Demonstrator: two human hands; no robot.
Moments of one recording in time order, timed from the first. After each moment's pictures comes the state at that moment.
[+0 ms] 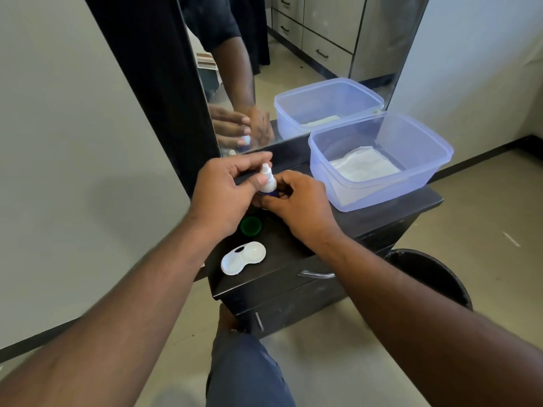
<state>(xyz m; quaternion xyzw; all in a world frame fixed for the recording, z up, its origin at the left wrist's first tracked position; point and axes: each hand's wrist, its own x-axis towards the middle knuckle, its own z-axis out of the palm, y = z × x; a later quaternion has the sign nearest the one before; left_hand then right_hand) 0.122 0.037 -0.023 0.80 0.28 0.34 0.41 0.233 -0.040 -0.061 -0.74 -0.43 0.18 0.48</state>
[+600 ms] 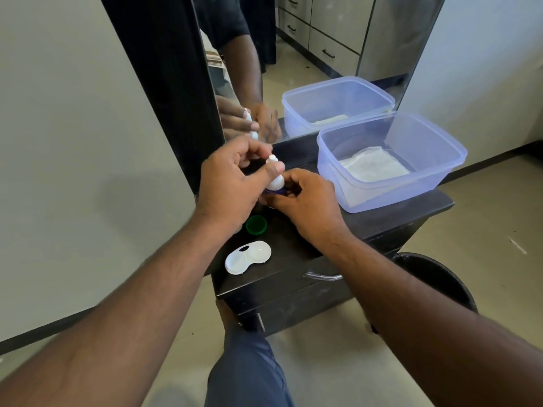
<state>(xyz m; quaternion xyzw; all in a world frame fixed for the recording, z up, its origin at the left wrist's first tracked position) 0.128 0.039 -0.026 0.78 0.28 0.42 0.38 0.233 -0.039 -0.060 -0.74 -0.43 0.19 0.48</state>
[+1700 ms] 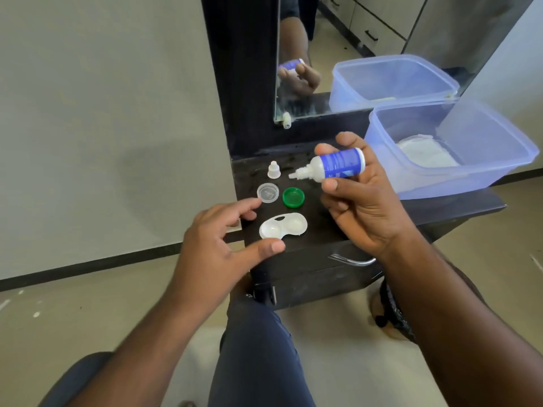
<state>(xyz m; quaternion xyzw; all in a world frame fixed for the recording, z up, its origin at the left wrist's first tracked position) 0.014 -0.015 -0.077 0.77 0.40 0.32 0.37 0.227 -0.061 -0.064 -0.33 -0.33 0.51 0.72</state>
